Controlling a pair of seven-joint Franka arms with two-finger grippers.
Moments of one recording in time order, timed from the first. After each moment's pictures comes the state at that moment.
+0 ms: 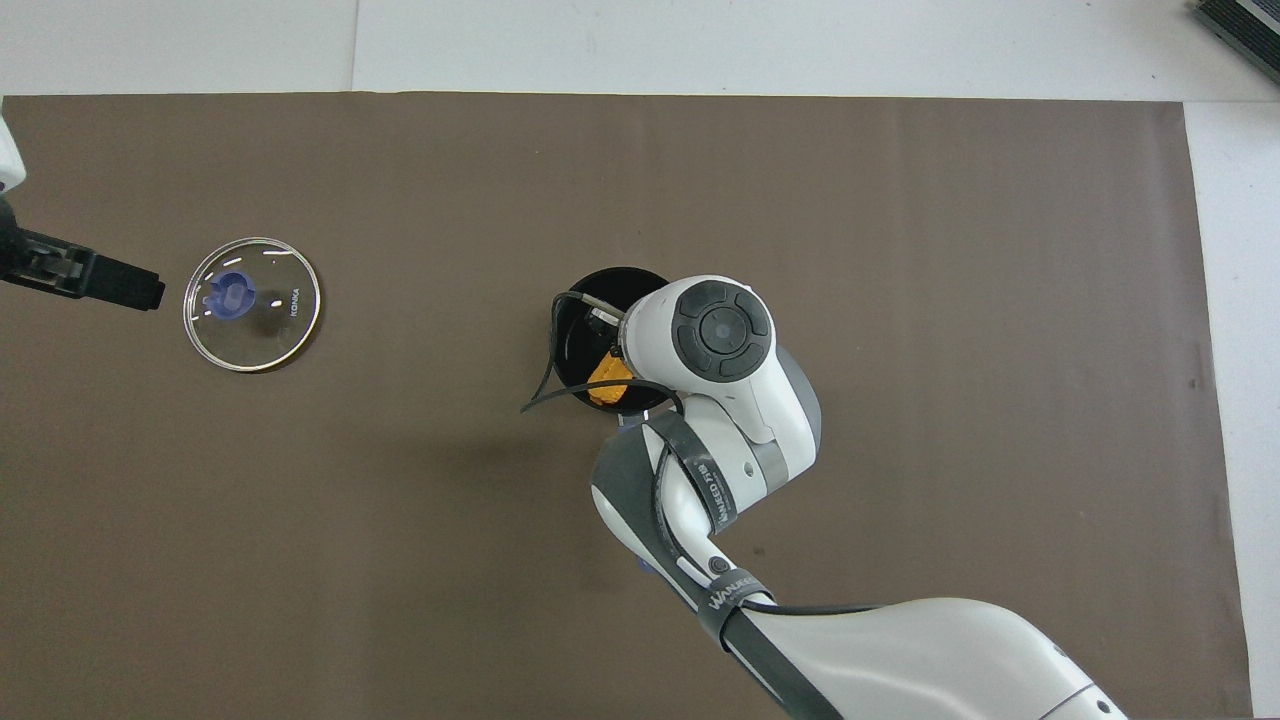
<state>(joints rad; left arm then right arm) -0.01 0.05 -0.09 -1.46 0.02 1.57 0.23 0.57 0.44 -0.01 -1.72 0.09 2.38 1.06</state>
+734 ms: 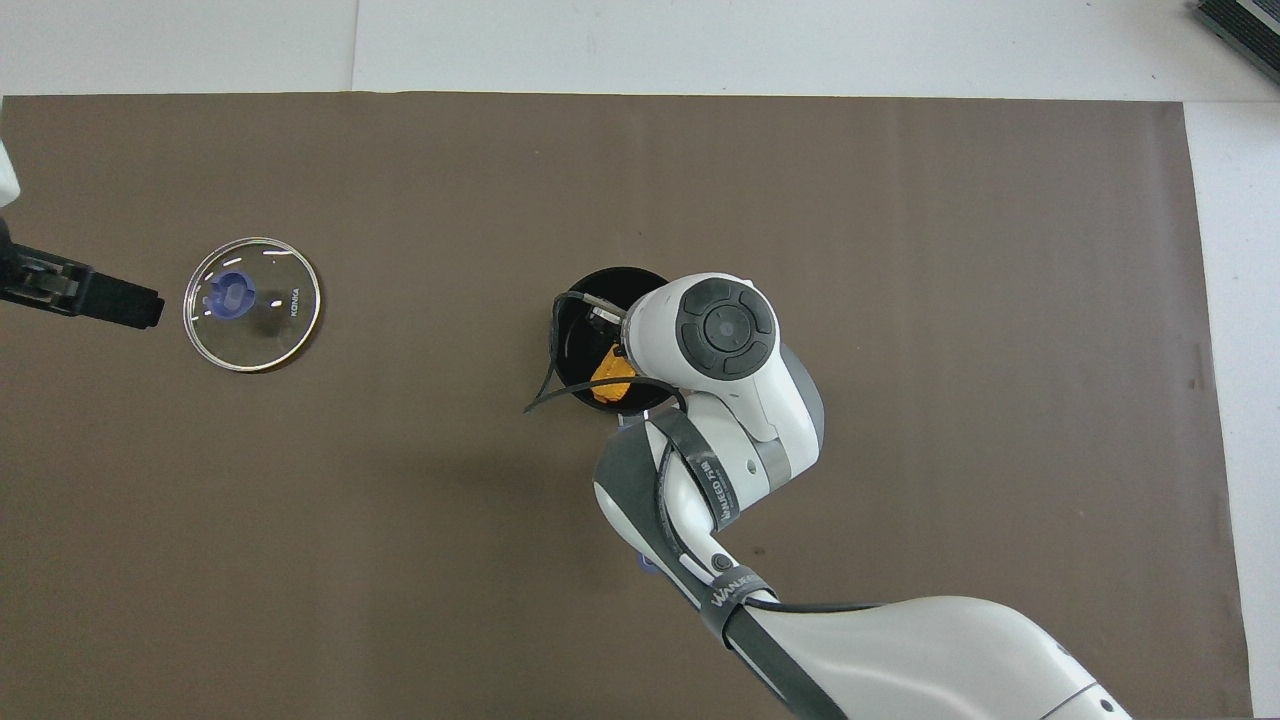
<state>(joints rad) -0.01 0.03 -0.11 -1.46 0.02 1.53 0.19 0.56 0.44 -0.02 -1.71 0.09 2.48 0.99</state>
